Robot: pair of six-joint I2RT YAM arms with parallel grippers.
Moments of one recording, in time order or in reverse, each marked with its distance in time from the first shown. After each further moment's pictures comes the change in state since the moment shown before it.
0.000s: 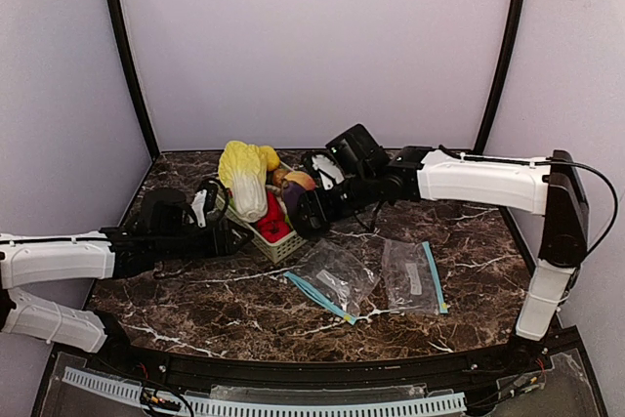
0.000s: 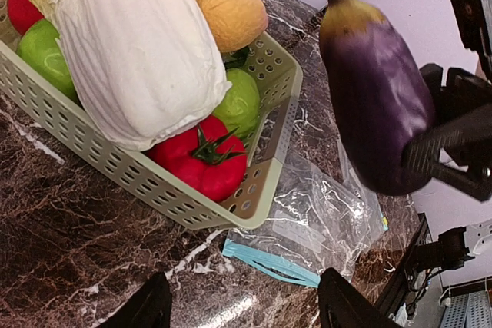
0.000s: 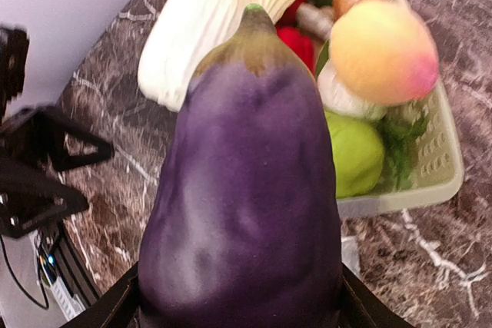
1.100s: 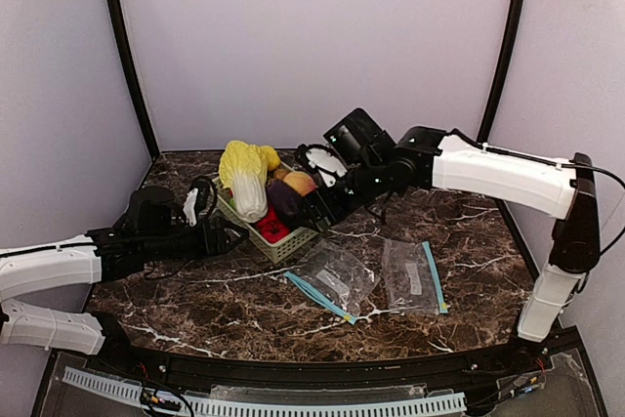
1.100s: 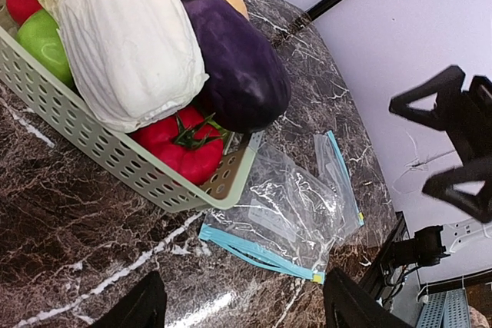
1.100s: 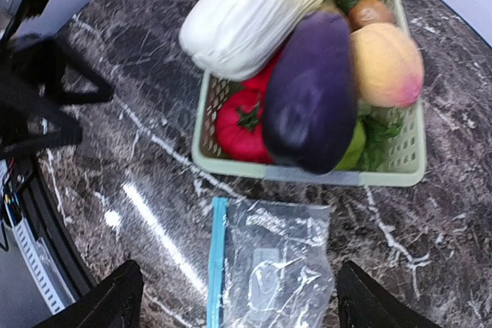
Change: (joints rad) left arm 0.000 -0.119 -0.003 -0.082 0.037 -0.053; right arm 0.031 -0.035 0.161 -0.246 0.109 -0.201
